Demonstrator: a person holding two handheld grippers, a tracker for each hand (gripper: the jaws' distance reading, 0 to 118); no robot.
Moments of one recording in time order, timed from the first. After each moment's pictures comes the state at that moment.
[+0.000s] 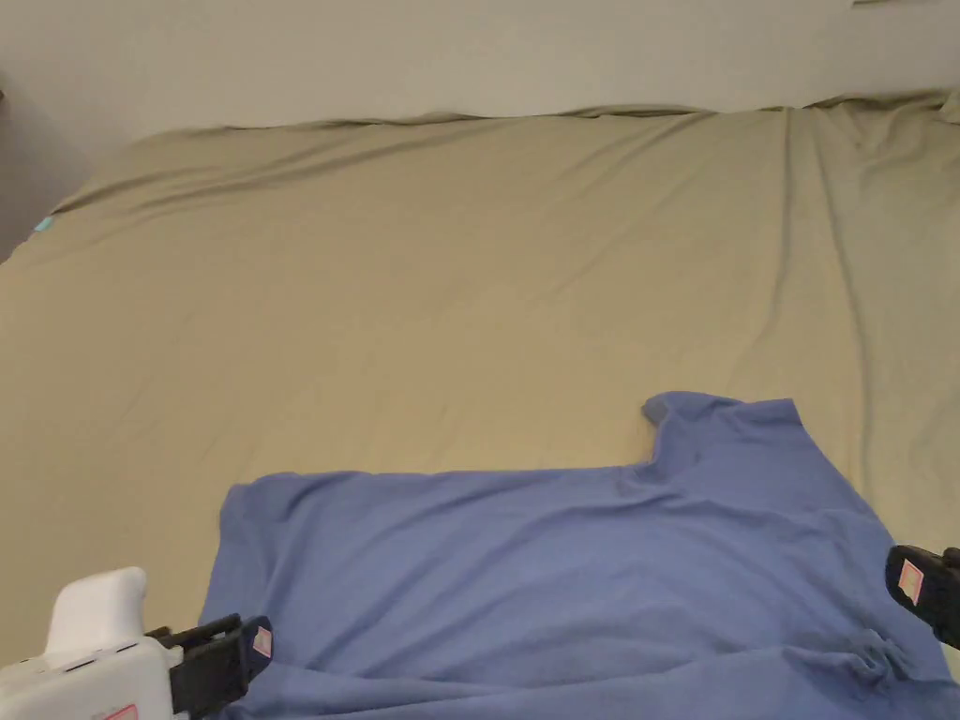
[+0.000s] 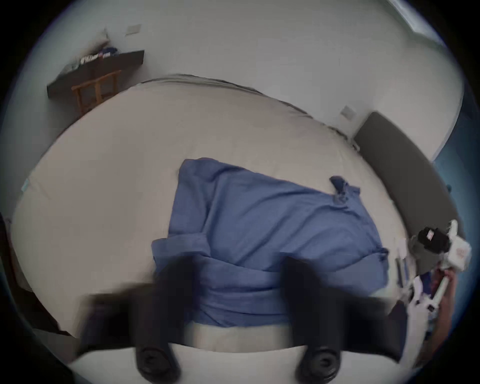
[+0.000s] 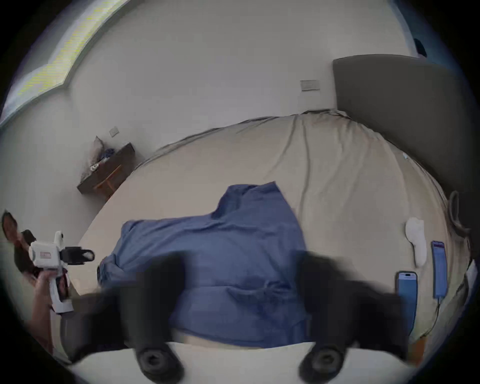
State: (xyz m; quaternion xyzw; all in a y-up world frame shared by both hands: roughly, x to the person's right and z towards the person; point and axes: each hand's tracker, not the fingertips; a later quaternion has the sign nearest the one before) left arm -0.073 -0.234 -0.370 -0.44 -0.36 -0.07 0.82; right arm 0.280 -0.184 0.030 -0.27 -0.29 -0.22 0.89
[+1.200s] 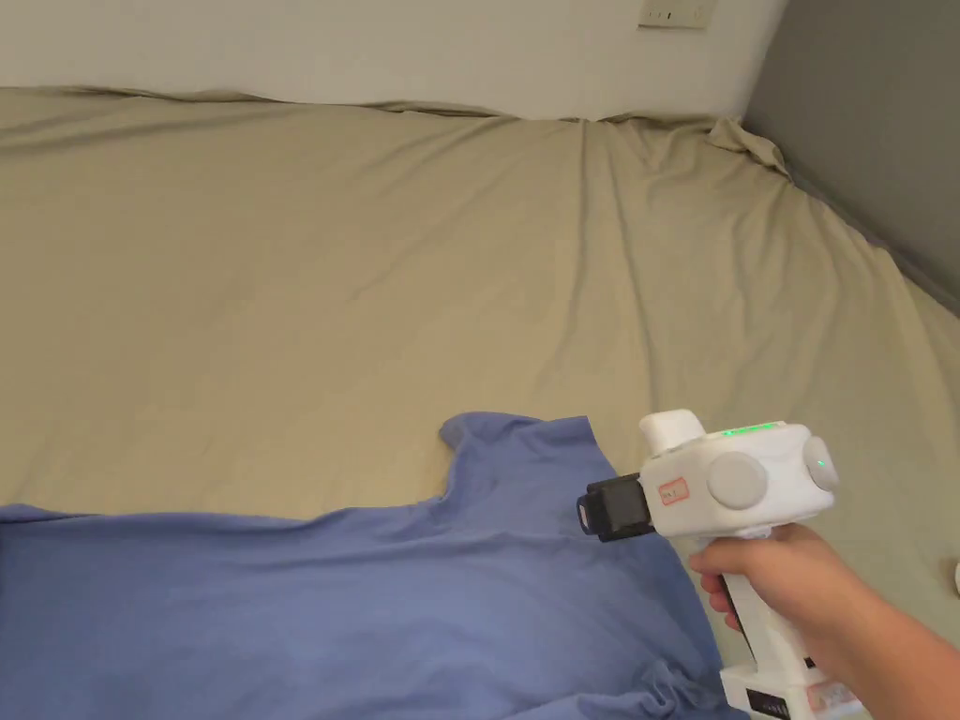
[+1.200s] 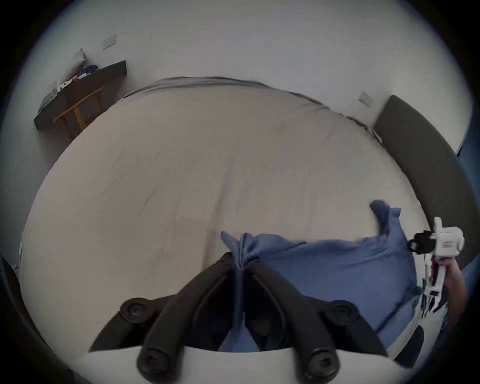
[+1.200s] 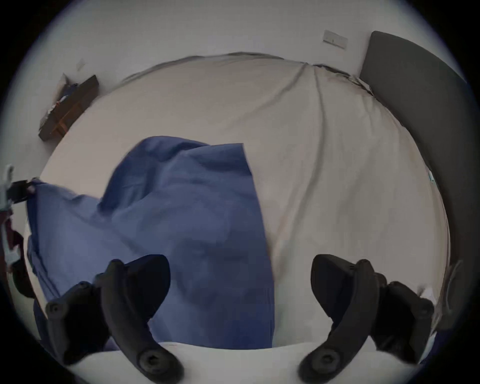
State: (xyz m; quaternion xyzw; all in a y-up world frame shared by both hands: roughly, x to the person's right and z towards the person) left arm 0.048 -0.241 -0.496 -0.43 -0.35 -0.11 0.82; right arm 0.497 -0.316 -0.114 -0.48 -0.30 -0.18 0.80
